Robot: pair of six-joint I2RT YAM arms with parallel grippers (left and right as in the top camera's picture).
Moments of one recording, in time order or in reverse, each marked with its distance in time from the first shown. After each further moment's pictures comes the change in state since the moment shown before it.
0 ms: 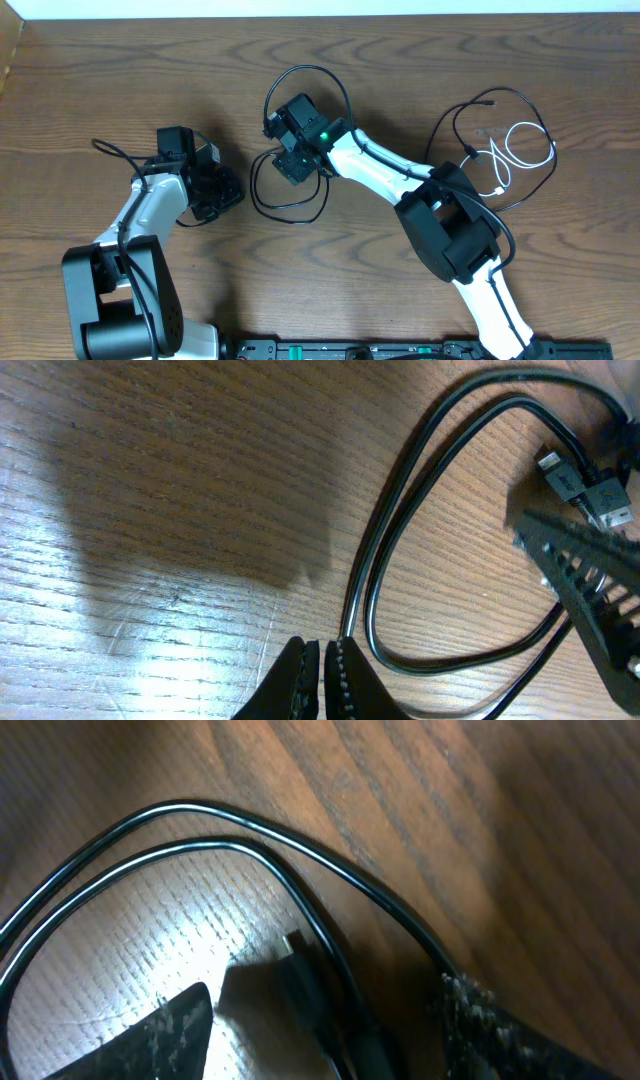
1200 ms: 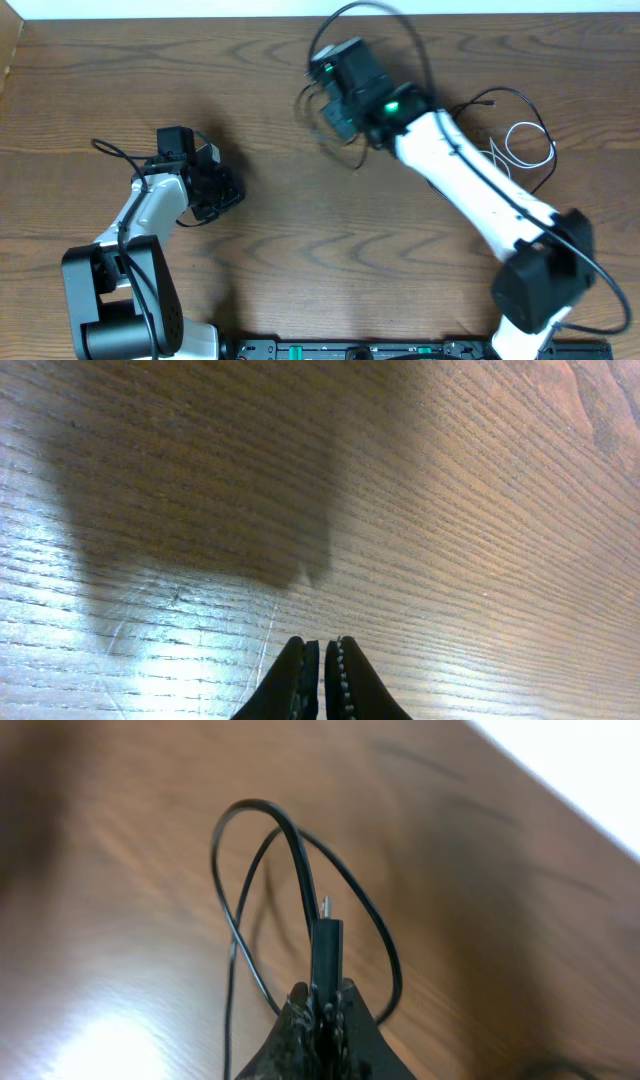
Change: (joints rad) left arm 0.000 0.000 0.000 0.000 0.000 0.000; right arm -0.127 -0.432 -0.021 -0.231 0.275 -0.038
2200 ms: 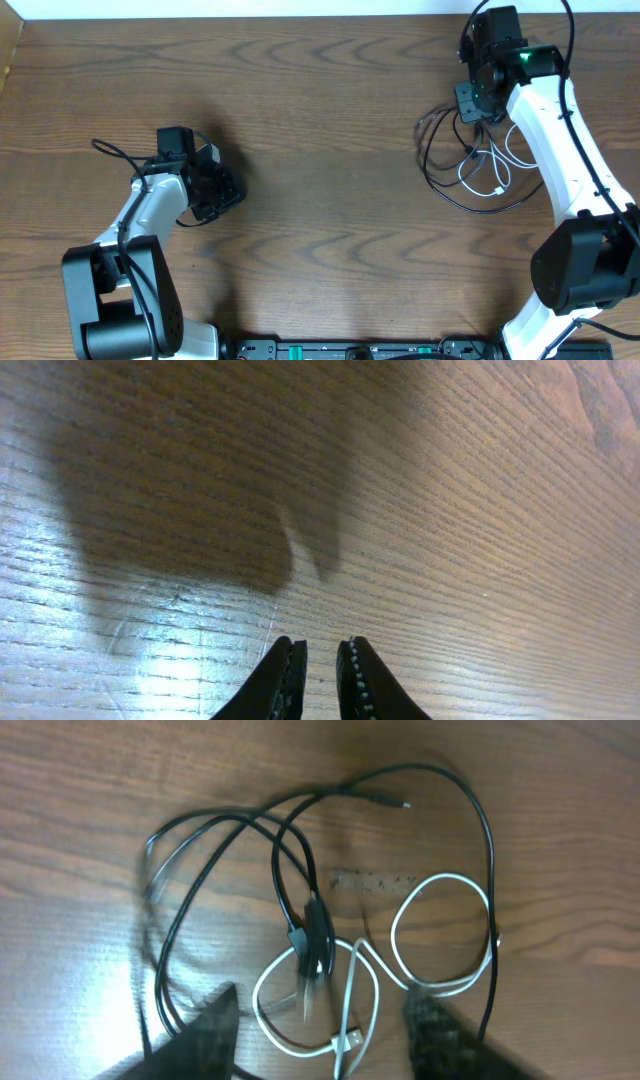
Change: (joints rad) left arm 0.000 0.000 0.000 0.000 0.000 -0.002; right arm -0.452 -0.017 0.001 -0.344 0.061 0.072
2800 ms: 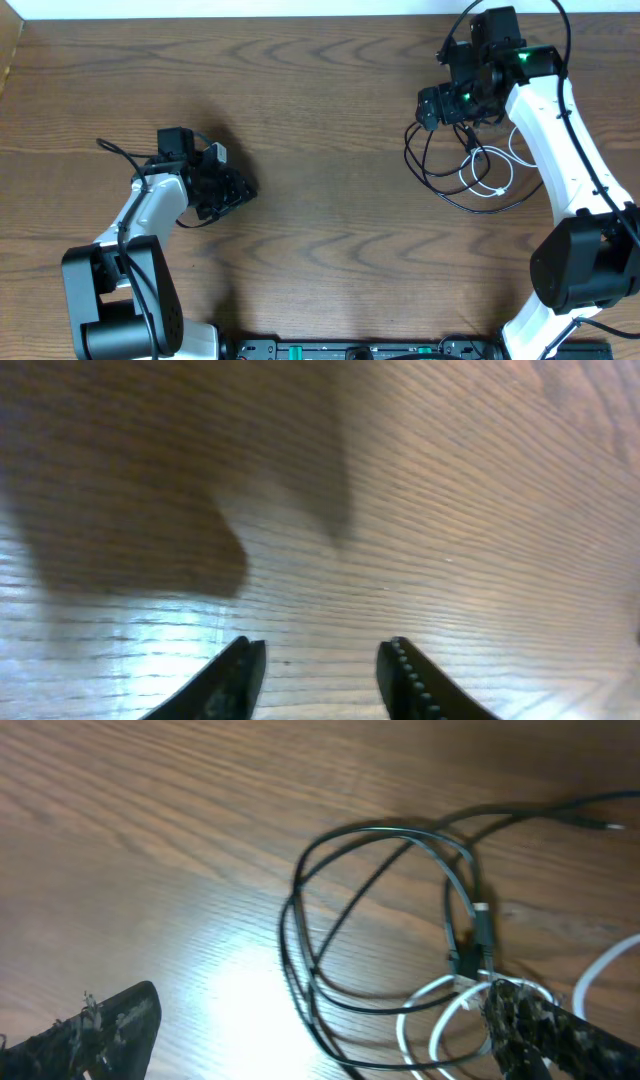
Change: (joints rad) left arm 0.000 0.000 0.000 -0.018 0.096 0.085; right arm 0.003 0.004 -0.007 0.004 -0.394 0.002
